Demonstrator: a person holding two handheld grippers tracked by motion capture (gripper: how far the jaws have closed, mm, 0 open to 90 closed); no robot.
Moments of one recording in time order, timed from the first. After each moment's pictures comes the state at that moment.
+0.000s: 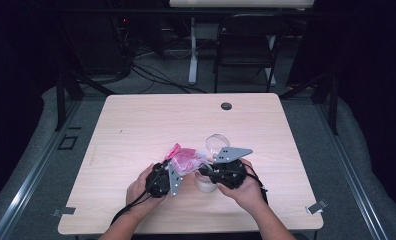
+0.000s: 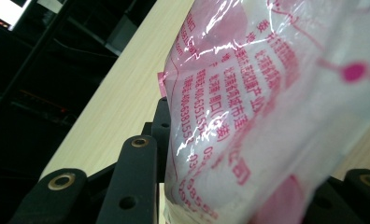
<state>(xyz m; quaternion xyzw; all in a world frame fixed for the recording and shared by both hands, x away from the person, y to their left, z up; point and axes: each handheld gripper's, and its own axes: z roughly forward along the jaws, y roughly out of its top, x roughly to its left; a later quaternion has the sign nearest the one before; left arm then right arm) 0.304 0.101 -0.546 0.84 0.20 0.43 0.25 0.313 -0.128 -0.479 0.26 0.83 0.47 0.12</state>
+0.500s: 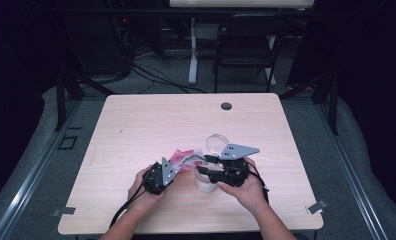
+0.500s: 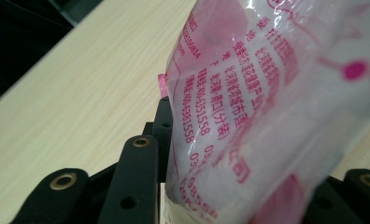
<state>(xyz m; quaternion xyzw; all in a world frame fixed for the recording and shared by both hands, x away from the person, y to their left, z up) 0.323 0.117 -0.555 0.85 0.28 0.32 0.31 0.314 -0.135 -0.475 0.28 0.80 0.52 0.12</state>
